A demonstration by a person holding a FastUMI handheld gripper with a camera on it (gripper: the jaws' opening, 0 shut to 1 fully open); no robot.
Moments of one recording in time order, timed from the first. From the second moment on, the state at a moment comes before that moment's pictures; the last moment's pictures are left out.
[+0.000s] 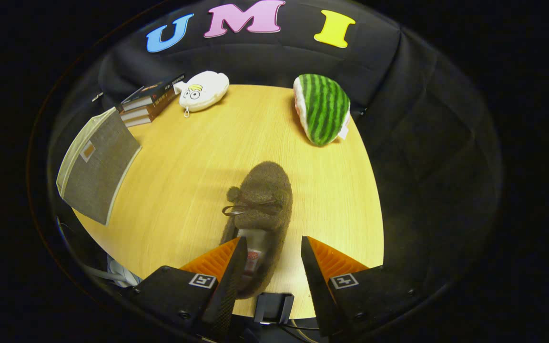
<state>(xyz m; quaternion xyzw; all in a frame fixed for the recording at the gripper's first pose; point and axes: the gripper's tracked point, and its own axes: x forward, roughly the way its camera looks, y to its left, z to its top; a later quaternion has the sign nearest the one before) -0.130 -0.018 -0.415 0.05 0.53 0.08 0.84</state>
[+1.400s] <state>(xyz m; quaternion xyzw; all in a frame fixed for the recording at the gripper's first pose) -0.044 0.168 -0.192 0.15 0.44 0.12 0.88</state>
